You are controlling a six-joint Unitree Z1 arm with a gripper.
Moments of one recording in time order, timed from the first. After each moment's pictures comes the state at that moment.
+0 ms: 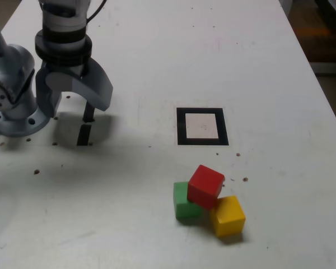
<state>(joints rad) -0.12 1.43 -0.68 1.02 -0.02 -0.04</state>
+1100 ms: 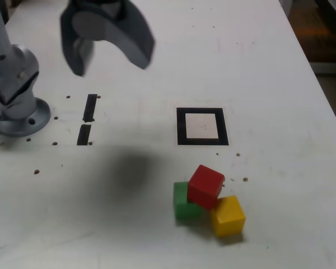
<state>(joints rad) -0.40 1.60 -1.47 1.57 -0.02 -0.20</state>
